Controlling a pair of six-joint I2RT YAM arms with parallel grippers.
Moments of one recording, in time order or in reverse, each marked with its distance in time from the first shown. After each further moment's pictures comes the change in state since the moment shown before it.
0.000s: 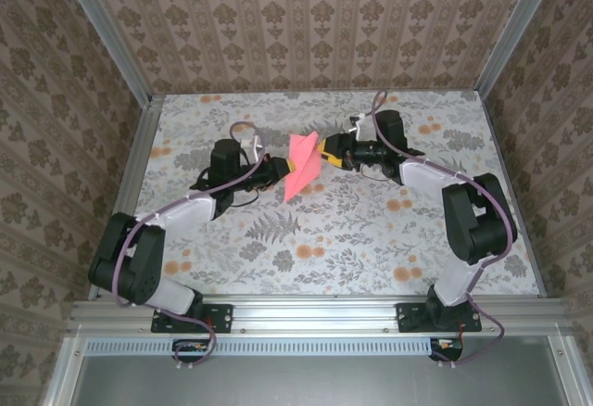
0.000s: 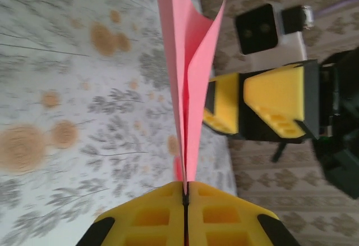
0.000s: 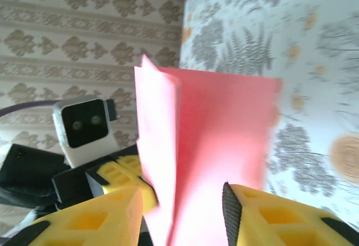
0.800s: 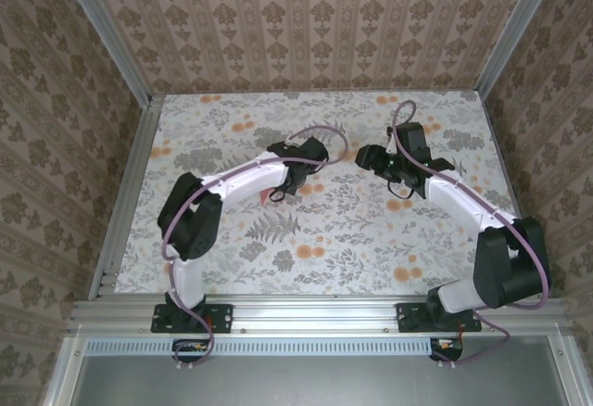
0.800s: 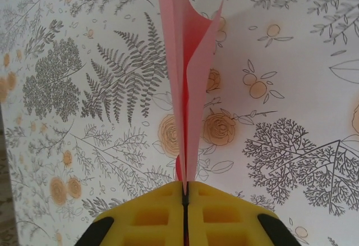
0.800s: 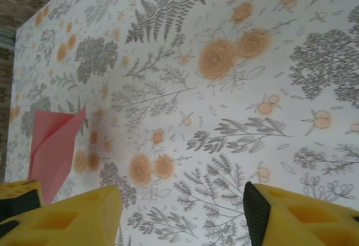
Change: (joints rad) left arm -0.384 0.507 0.759 -1.243 -1.312 0.505; right arm -0.035 -0.302 -0.107 -0.454 0.648 -0.298
